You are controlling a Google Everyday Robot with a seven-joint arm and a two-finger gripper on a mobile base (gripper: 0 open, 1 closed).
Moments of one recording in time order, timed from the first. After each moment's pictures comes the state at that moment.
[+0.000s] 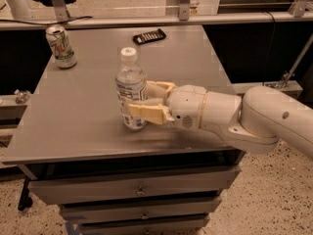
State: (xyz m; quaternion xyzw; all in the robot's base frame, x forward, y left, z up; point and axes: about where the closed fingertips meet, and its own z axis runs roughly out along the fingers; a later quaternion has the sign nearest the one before) arm 0.490 0.033 0.899 -0.41 0.61 0.38 0.56
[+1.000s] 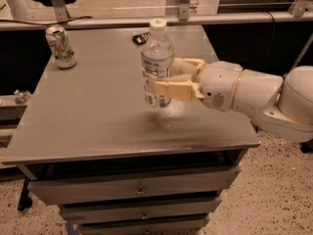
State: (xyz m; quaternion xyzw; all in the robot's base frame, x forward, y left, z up) arm 0.510 -0.028 0.951 -0.39 0.62 0.33 0.60
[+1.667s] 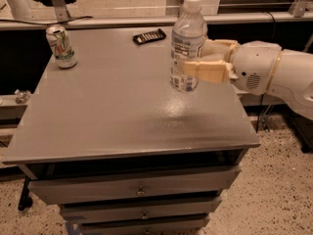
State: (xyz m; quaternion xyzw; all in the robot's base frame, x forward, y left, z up) arm 0.524 -0.093 0.990 -0.37 0.63 0.30 0.61
